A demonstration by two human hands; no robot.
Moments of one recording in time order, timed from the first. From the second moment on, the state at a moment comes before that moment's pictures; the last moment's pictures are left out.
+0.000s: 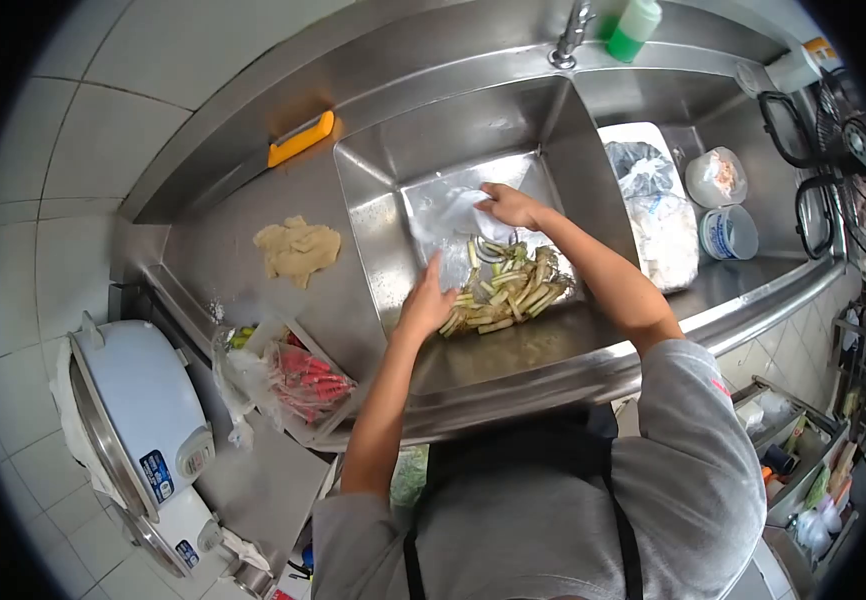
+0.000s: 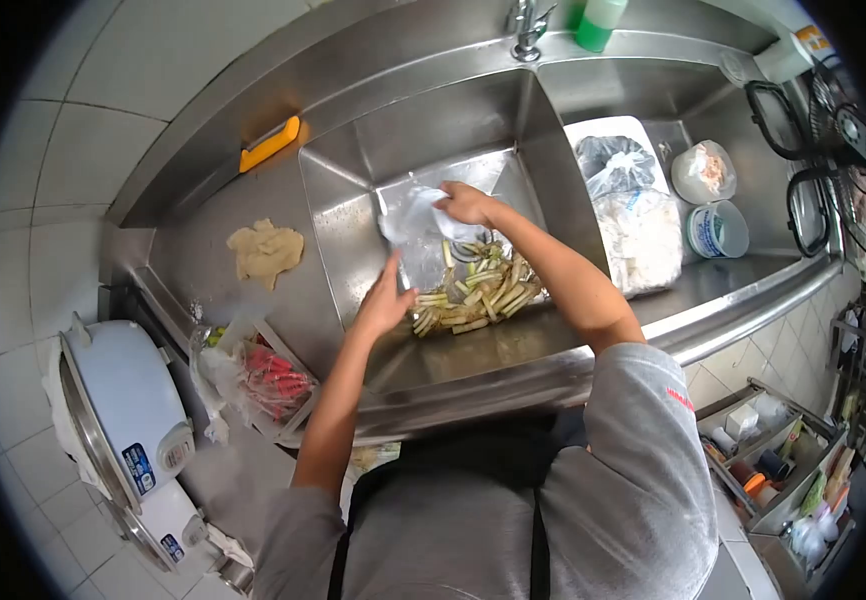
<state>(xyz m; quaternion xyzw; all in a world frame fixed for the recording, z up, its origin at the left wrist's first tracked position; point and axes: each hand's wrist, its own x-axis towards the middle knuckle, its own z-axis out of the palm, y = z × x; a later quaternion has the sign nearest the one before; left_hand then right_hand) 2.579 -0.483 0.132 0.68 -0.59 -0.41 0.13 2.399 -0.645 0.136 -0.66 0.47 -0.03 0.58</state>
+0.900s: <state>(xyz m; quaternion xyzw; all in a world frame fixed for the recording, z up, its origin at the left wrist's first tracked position) 2.502 -0.557 0.183 0.46 -0.23 -0.65 0.56 2.356 -0.550 0.122 -0.20 0.57 -0.41 0.69</state>
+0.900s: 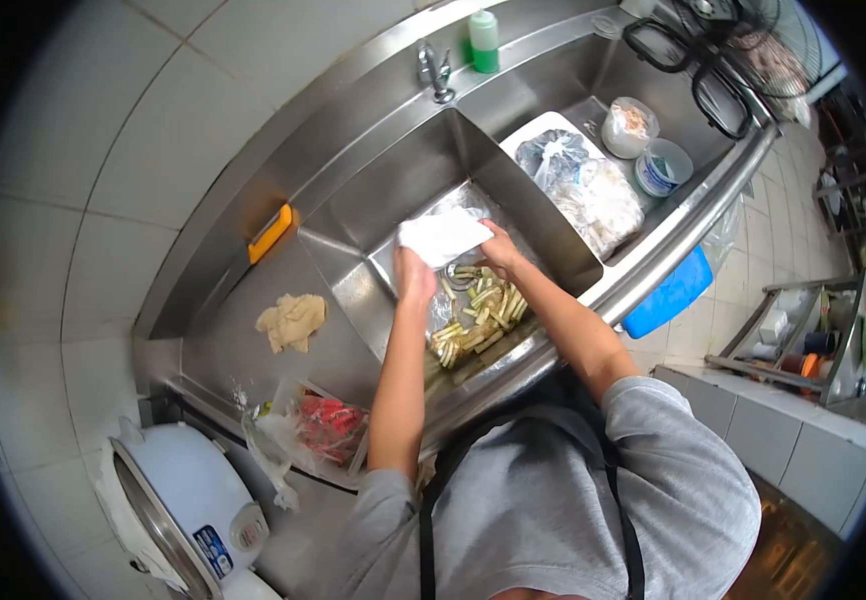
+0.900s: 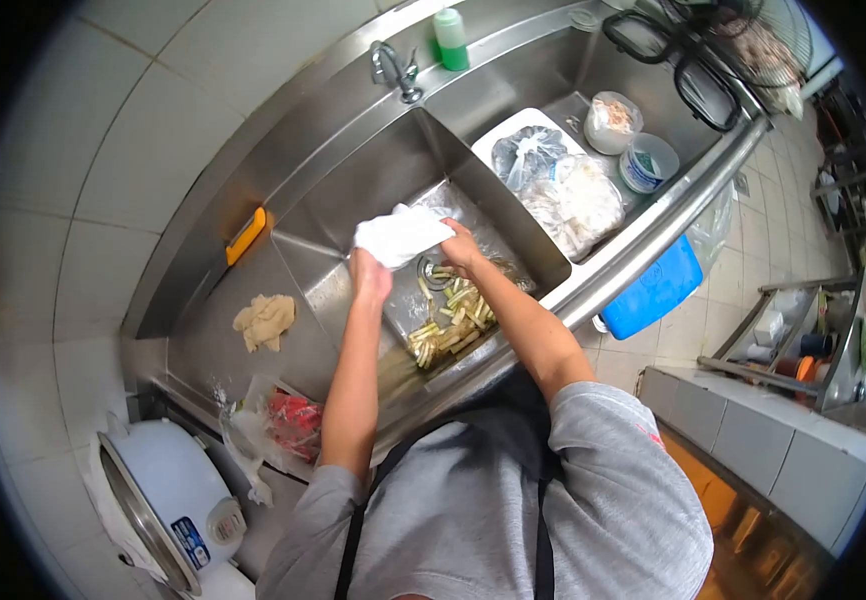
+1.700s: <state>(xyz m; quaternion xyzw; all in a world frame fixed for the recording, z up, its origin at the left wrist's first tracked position) 2.495 -0.536 0.110 0.45 -0.33 -0.80 0.21 2.333 -0.474 0.160 -0.46 0.53 -0.41 0.58</state>
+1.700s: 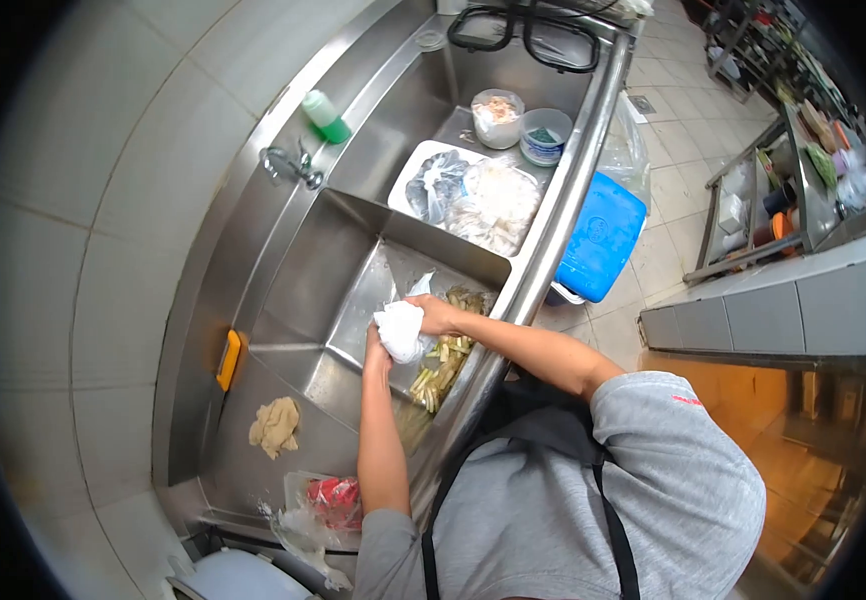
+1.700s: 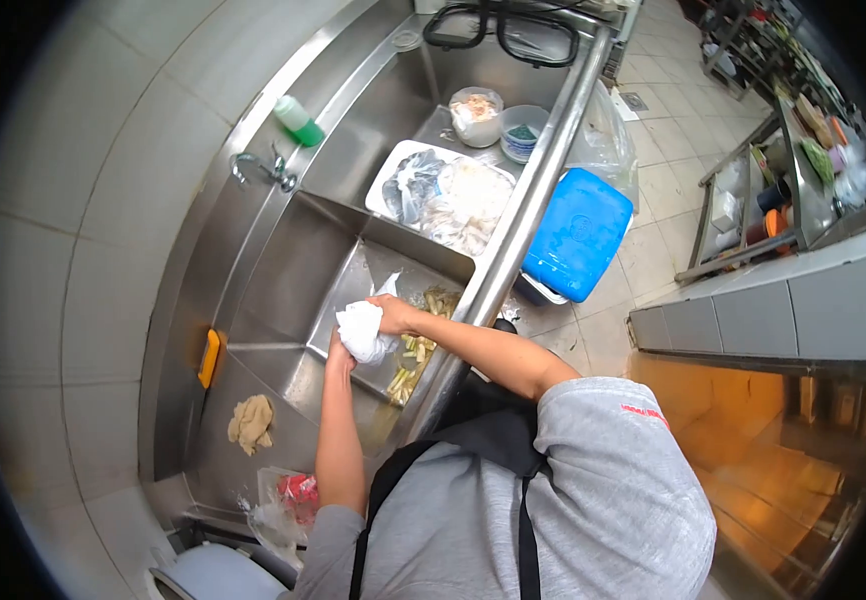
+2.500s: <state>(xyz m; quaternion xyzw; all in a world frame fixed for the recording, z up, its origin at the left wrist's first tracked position) 2.463 -0.503 0.152 0.67 -0.26 -0.65 0.23 1.696 -0.431 0.143 0.01 0.55 -0.79 0.28</state>
